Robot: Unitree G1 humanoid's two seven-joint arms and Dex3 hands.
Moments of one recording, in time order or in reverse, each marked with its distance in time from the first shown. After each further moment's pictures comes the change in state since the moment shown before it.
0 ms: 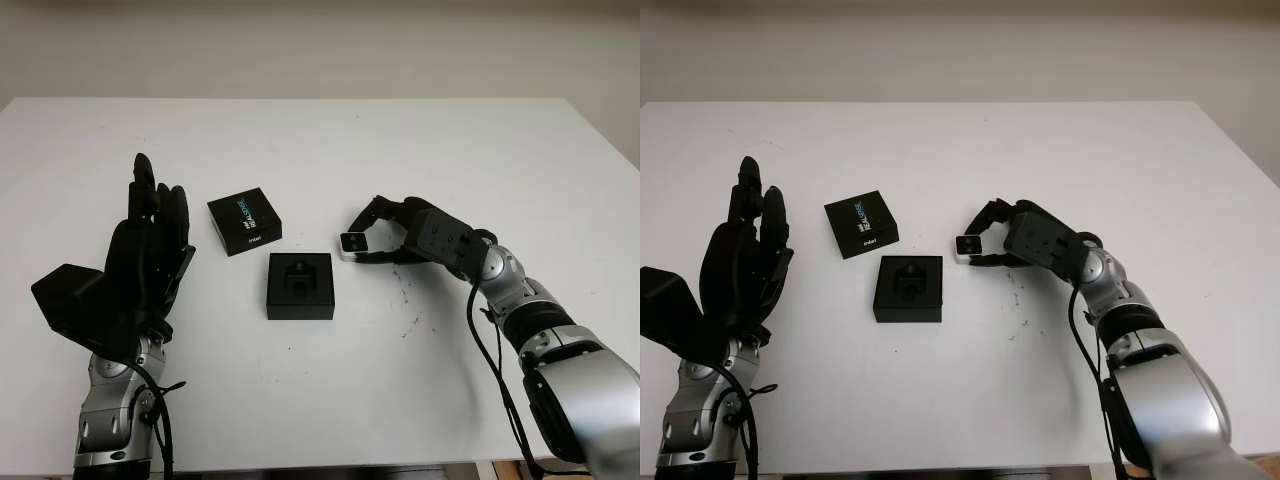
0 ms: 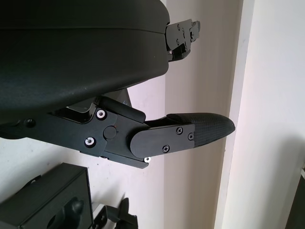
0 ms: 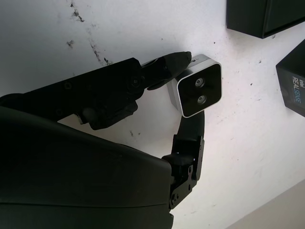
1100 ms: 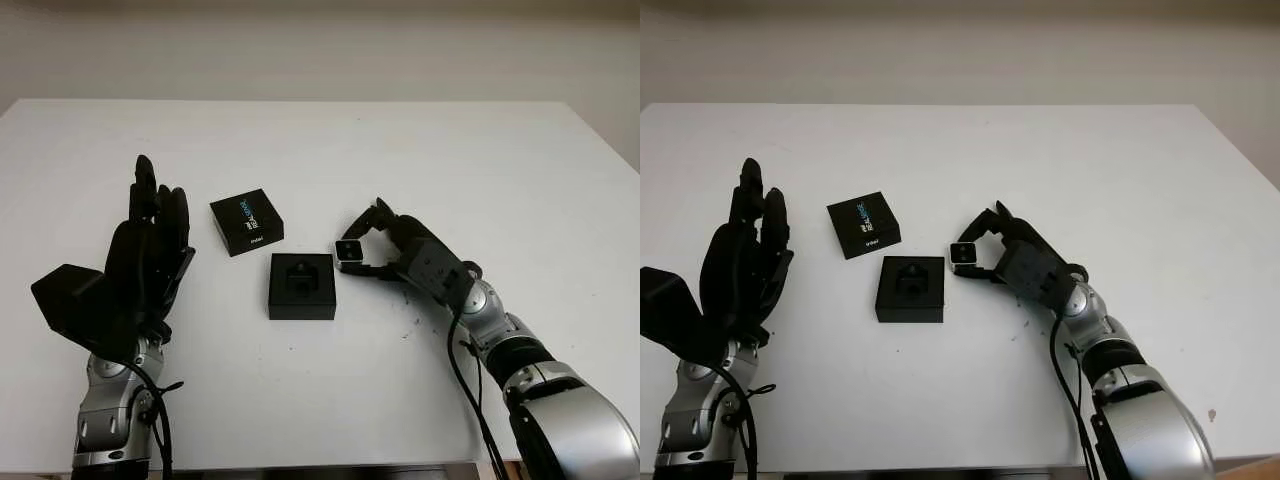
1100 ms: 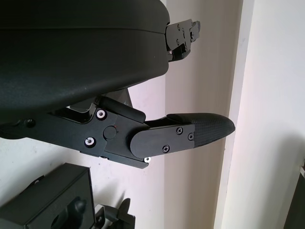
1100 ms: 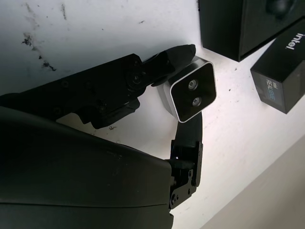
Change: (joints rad) left arm 0.000 0.007 0.005 0.011 -0.006 0.000 -0.025; right arm 0.138 0.080 -0.044 -0.075 0.046 -0.034 -0.140
